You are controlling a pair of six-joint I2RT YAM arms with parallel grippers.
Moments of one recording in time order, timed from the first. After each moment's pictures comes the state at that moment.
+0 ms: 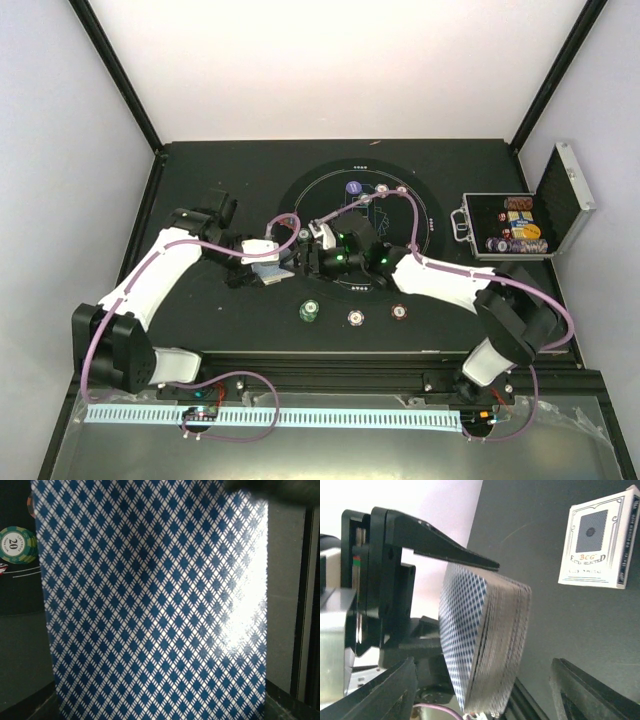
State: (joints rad) left arm -0.25 1.33 1.06 -1.07 0.45 1.14; right arm 0.85 1.58 0.93 0.16 -0.58 0.97
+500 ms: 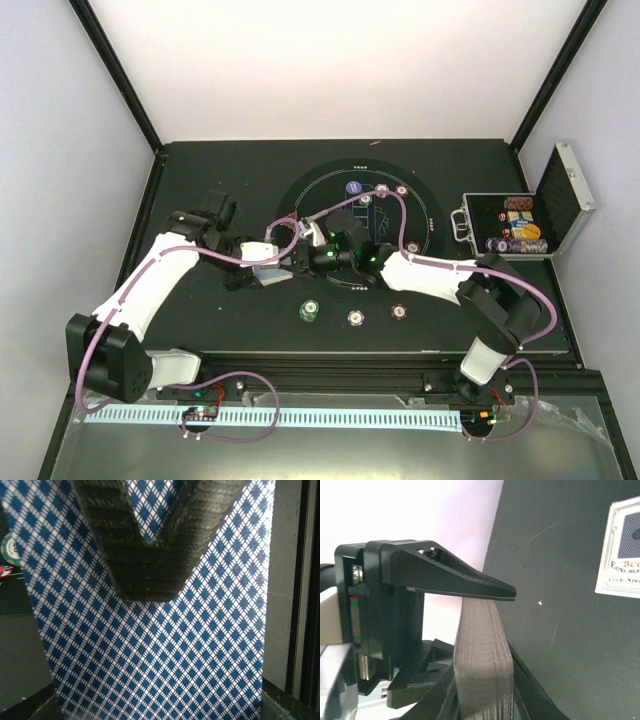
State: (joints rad) left arm -0.28 1.28 1.06 -1.10 0.44 1.14; right arm 0.87 1.69 0.99 0.27 -0.61 1.06
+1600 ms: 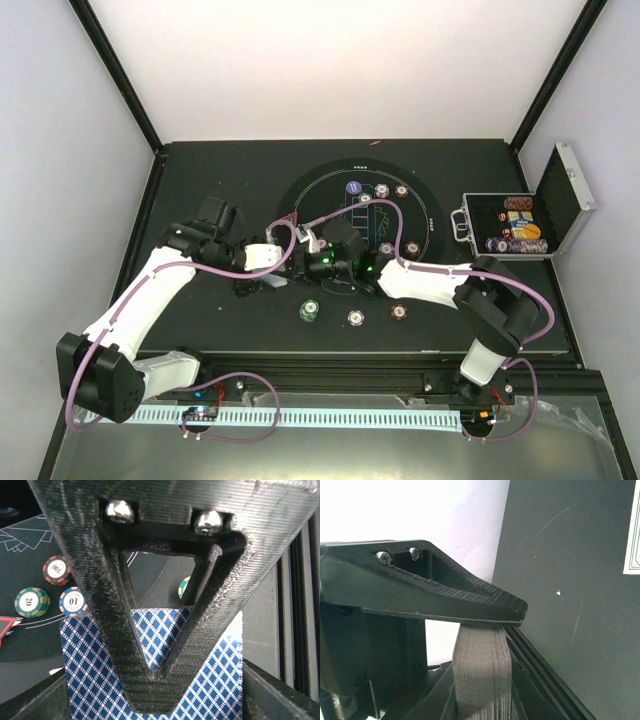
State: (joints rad) left arm -0.32 1.18 0.99 -0.99 0.59 1.05; right arm 0.93 1.69 0.95 0.39 -0.59 1.20
